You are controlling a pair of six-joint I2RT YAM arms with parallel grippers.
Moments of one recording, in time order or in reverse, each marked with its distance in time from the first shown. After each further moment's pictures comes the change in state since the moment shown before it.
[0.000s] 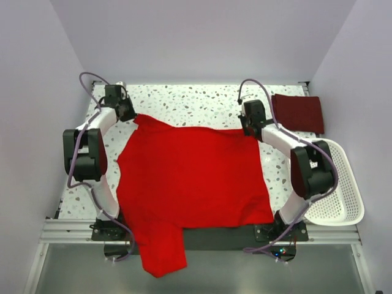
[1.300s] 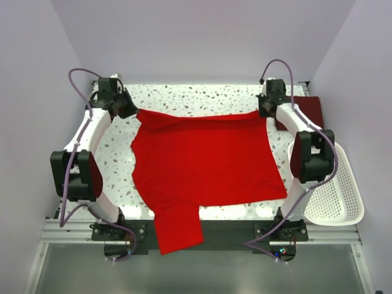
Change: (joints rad) left arm -0.043 -0.188 0.050 -0.200 0.064 -0.148; right arm -0.233 0.236 0.388 -0.181 -0.152 0.054
